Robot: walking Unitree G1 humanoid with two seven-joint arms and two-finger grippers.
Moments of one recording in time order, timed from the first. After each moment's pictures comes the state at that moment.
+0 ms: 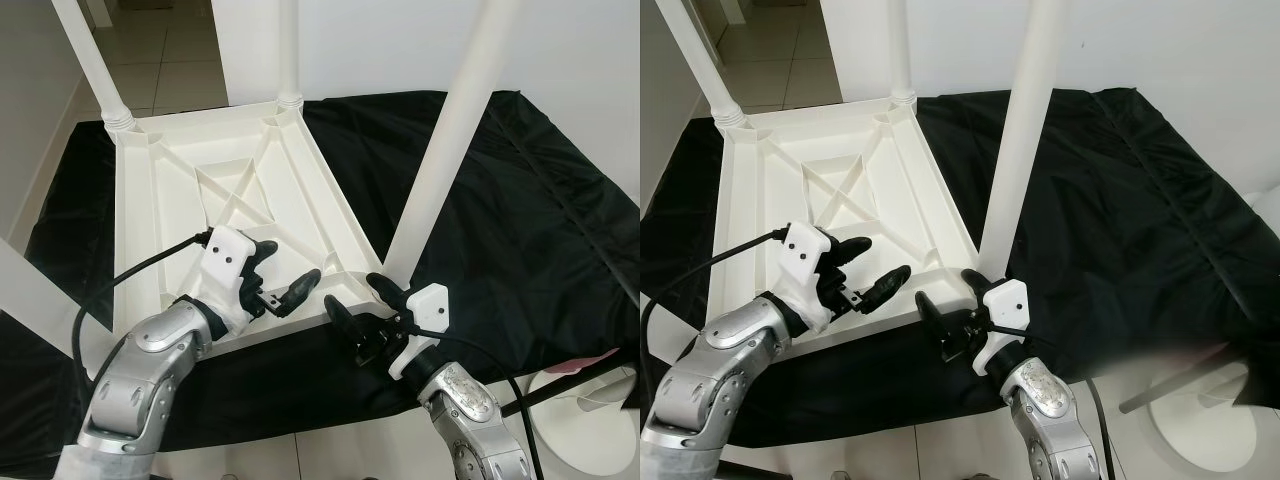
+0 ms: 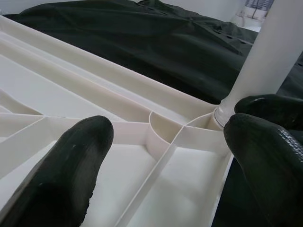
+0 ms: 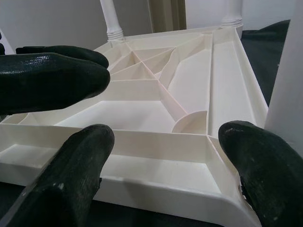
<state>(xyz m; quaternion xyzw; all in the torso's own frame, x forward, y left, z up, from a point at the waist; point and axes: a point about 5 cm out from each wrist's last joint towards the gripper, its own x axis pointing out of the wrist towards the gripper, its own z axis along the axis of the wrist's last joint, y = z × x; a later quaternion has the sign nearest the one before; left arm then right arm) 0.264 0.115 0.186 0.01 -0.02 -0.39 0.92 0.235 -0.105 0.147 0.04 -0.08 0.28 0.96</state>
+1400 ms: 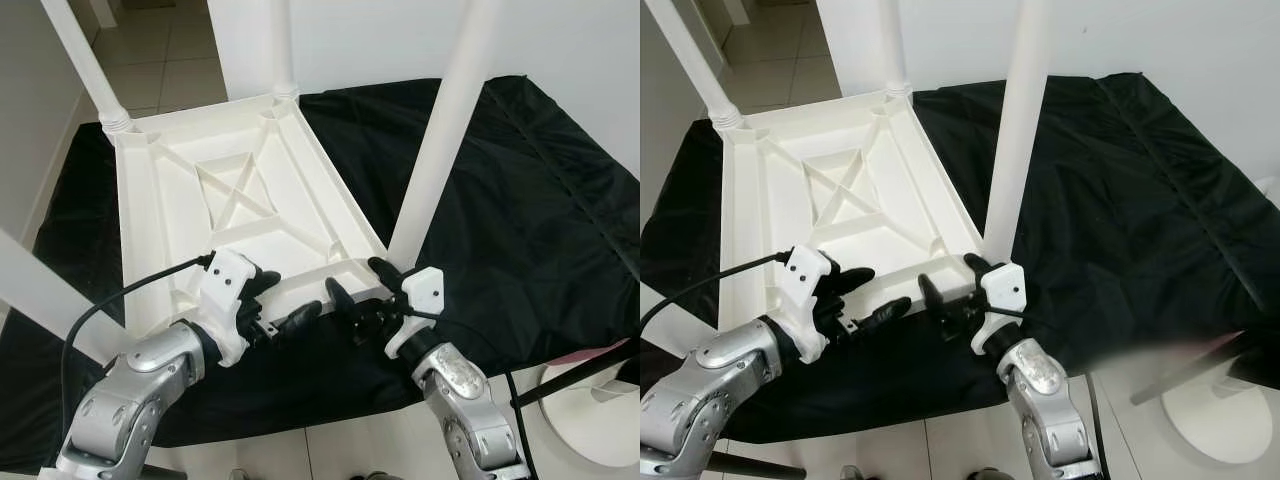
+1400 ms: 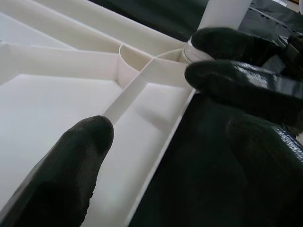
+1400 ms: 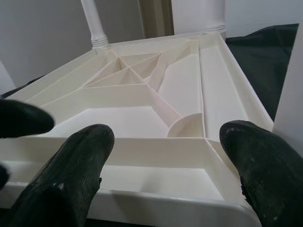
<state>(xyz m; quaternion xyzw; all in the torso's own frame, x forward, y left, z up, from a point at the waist) 0.242 0.119 0.171 0.00 0.05 -0.42 0.91 0.262 -0.109 0.150 0.02 -0.10 0.25 0.96</state>
